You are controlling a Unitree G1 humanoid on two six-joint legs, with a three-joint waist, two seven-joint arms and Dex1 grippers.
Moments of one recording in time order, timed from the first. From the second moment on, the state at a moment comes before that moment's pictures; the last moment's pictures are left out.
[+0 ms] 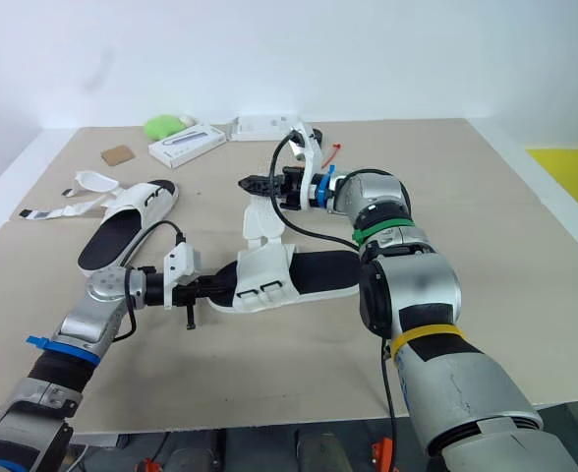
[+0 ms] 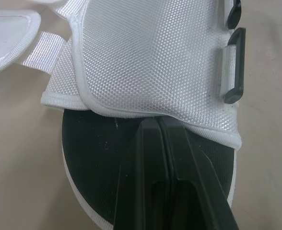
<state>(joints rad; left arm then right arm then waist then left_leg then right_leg) -0.46 0.48 -0.17 0.30 -0.21 0.02 -1.16 -1.40 -0.22 -0.14 1.25 0.23 0.55 1.10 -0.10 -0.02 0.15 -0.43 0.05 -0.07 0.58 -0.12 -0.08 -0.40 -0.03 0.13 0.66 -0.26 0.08</state>
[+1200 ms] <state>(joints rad) -0.44 0.45 -0.17 0.28 -0.22 0.02 -1.17 -0.81 -0.55 0.17 0.46 -0.91 -1.39 0.27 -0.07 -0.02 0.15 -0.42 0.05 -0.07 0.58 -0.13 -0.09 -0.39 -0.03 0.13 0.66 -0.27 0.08</state>
